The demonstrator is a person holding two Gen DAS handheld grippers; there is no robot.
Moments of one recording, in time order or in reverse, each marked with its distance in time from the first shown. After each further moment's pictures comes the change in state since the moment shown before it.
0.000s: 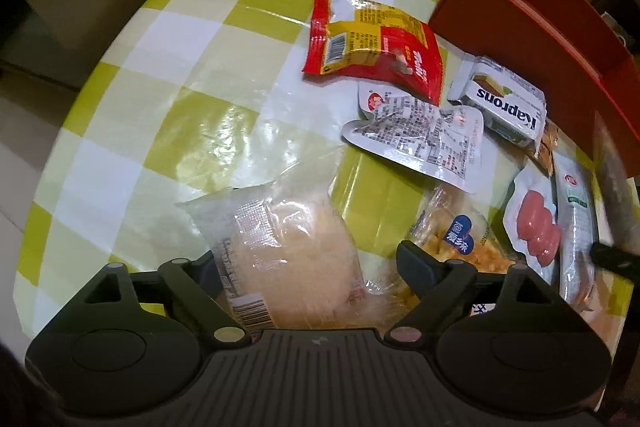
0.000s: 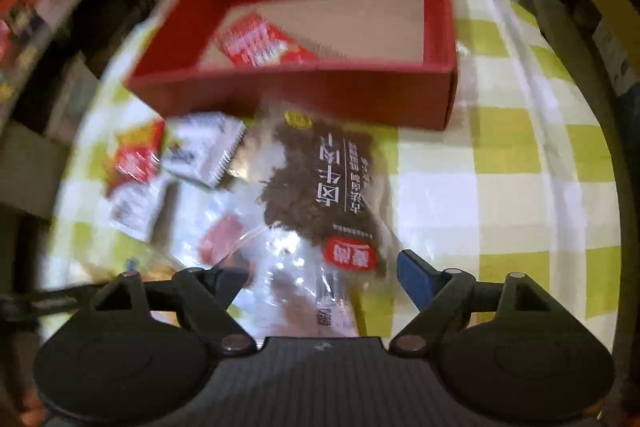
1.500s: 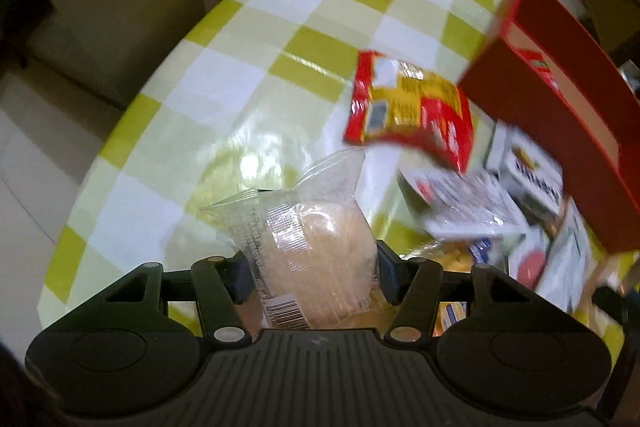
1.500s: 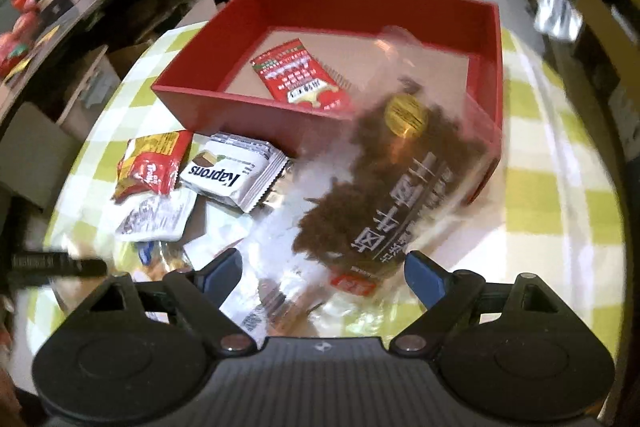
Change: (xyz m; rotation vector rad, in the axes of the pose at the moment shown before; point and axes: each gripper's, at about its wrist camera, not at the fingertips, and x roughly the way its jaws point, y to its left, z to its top) left arm -0.012 0.019 0.018 -0.110 -0.045 0.028; right arm 0.016 0.041 0.000 -0.118 -0.096 -0.053
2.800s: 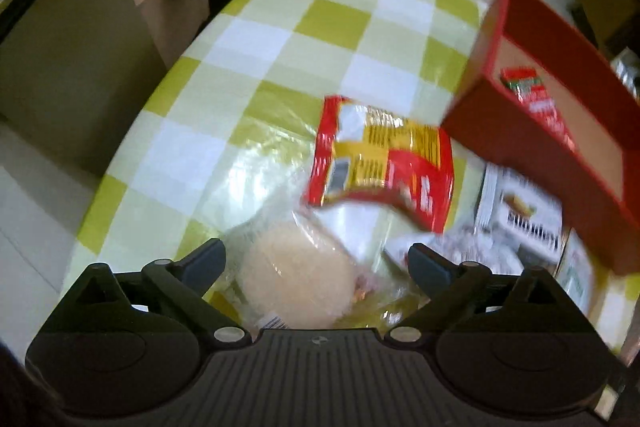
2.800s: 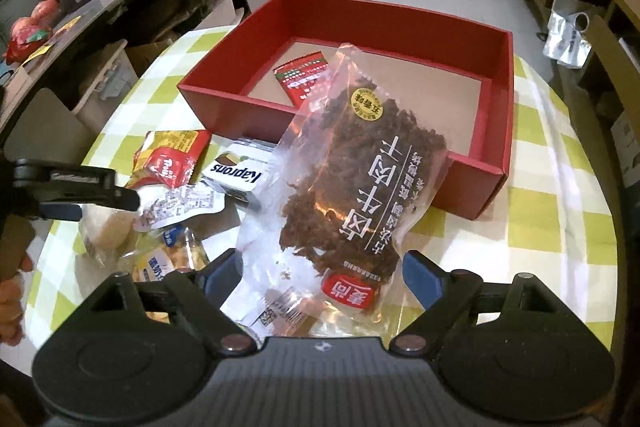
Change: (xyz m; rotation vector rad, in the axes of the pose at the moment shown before) left arm 0.012 -0.030 0.044 0.088 -0.039 0.035; right arm -0.014 0.010 -0.007 -0.091 -0.048 -0.008
